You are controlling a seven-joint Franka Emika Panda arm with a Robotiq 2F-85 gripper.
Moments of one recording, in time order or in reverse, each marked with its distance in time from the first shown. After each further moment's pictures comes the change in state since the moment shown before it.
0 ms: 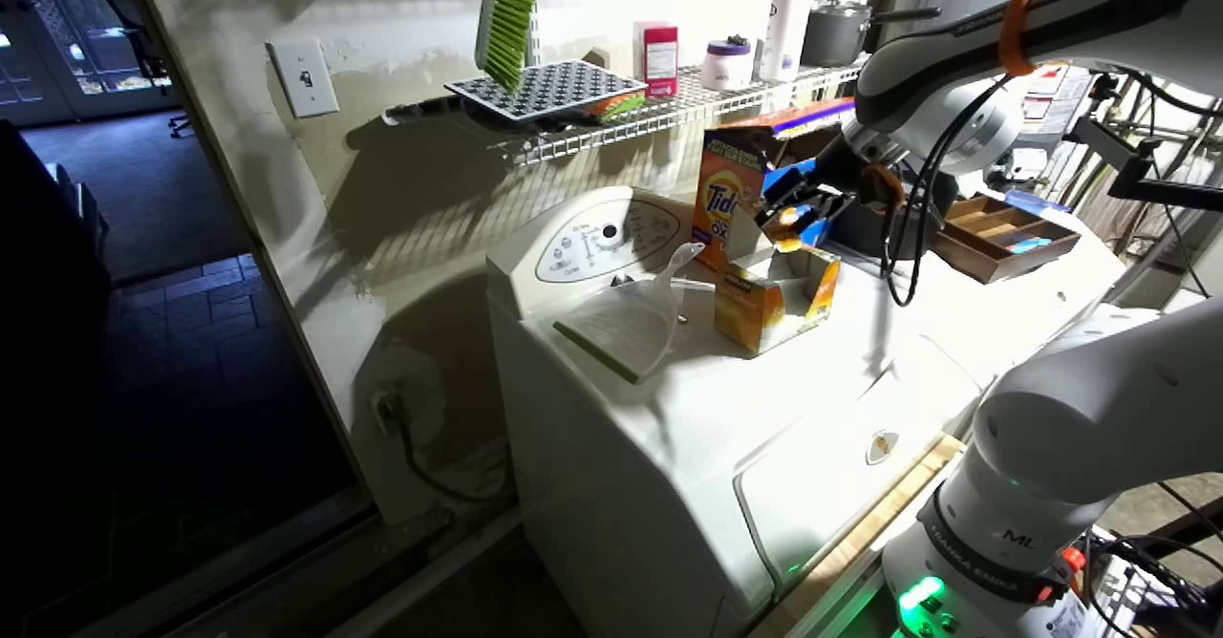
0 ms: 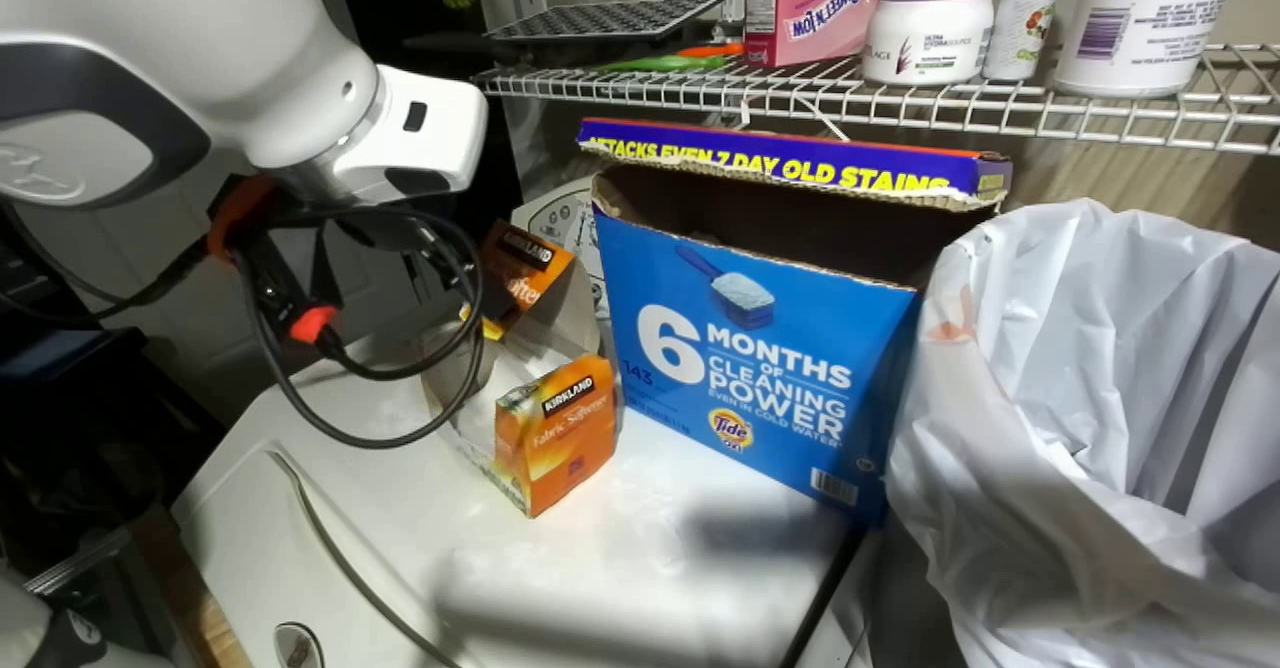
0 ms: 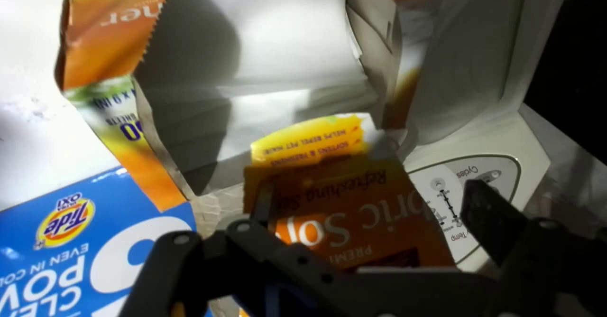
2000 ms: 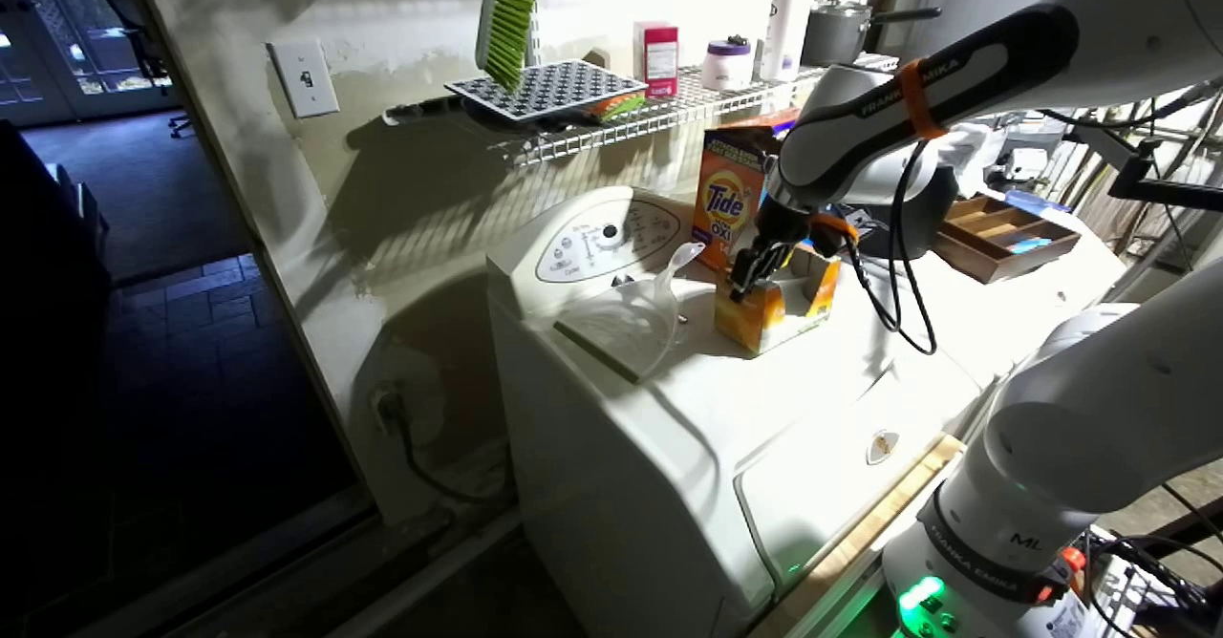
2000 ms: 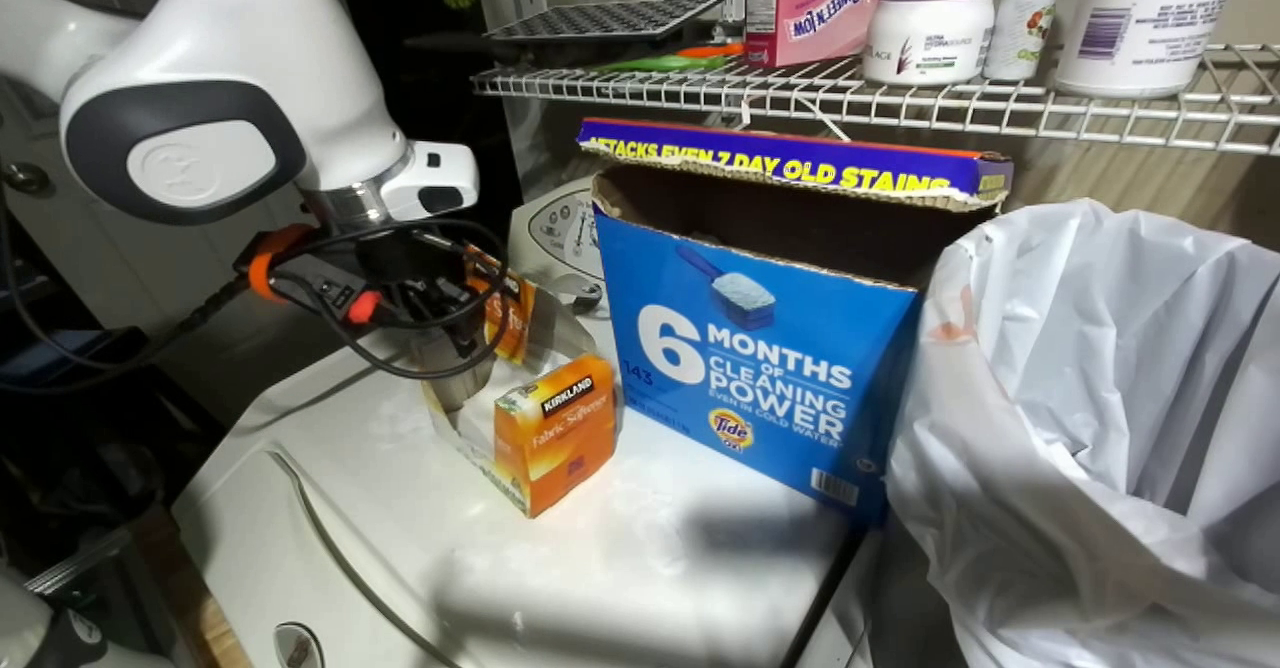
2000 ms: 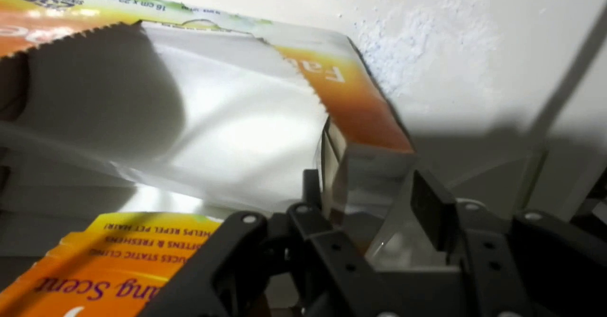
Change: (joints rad) arm 0.108 0.175 0.118 -0.009 -0.254 -0.038 0.018
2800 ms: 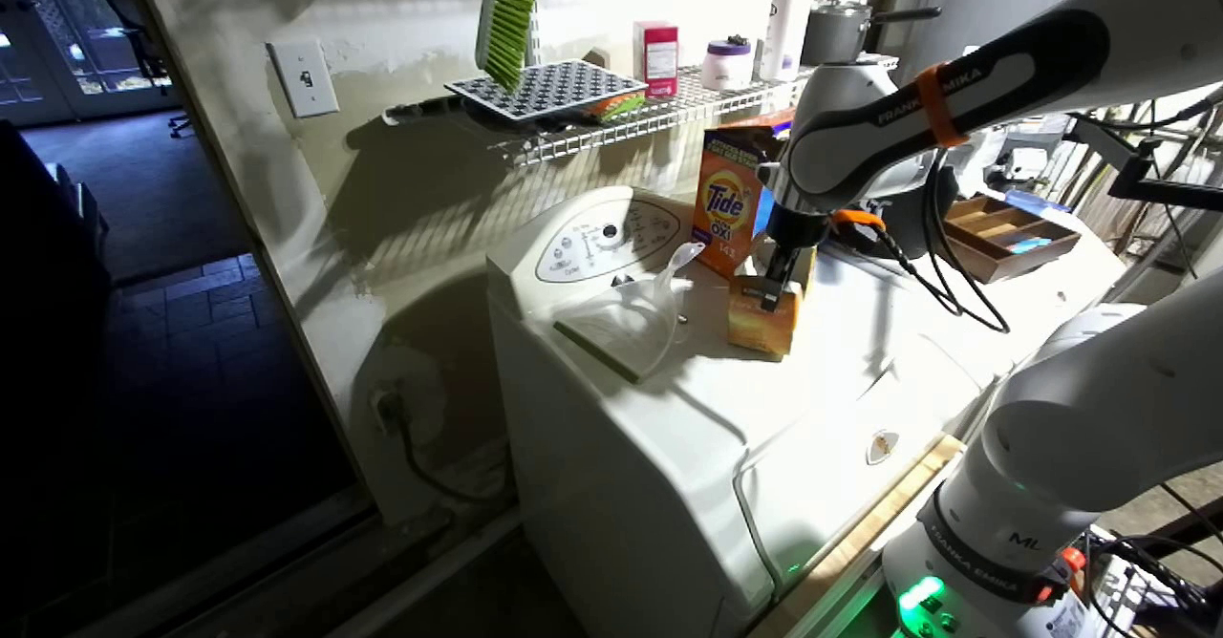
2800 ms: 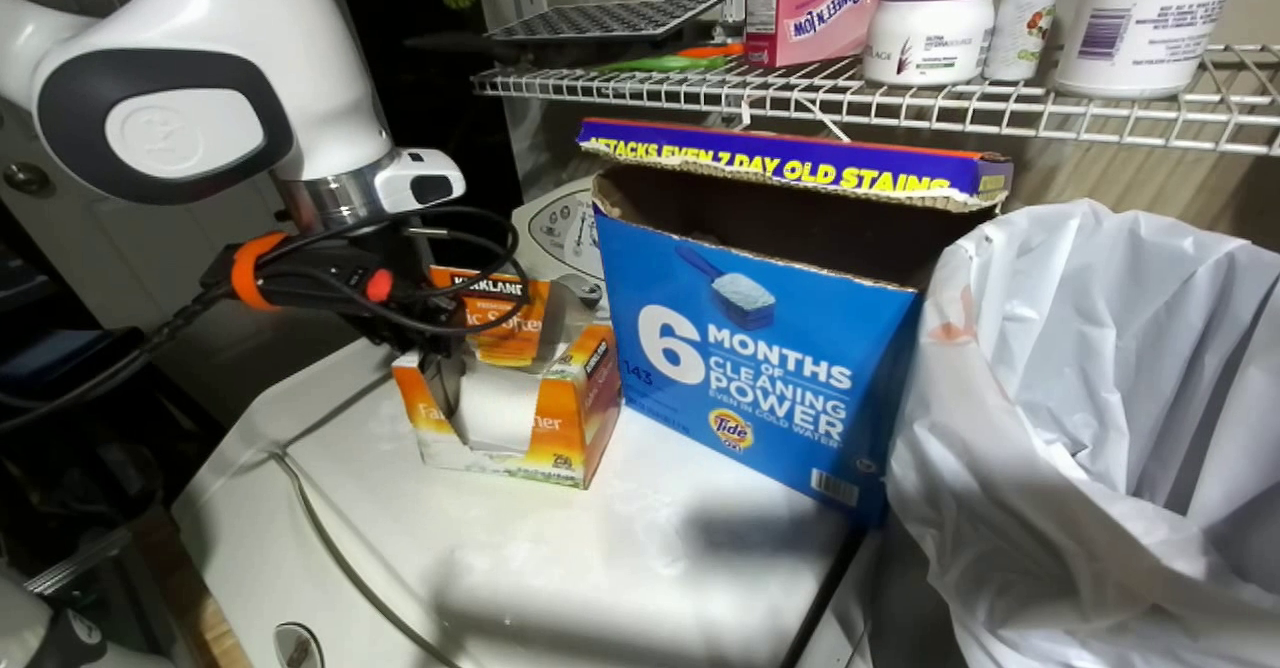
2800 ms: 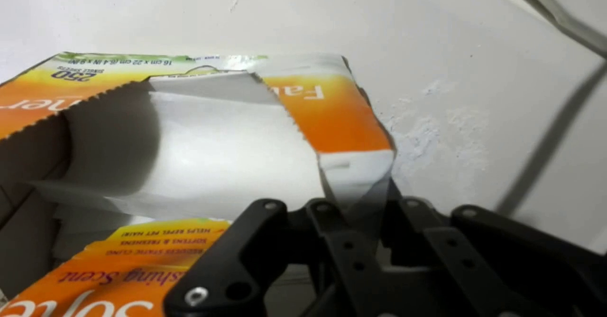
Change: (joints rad) arm -0.017 -0.046 0.015 0.002 -0.163 -0.171 -0.185
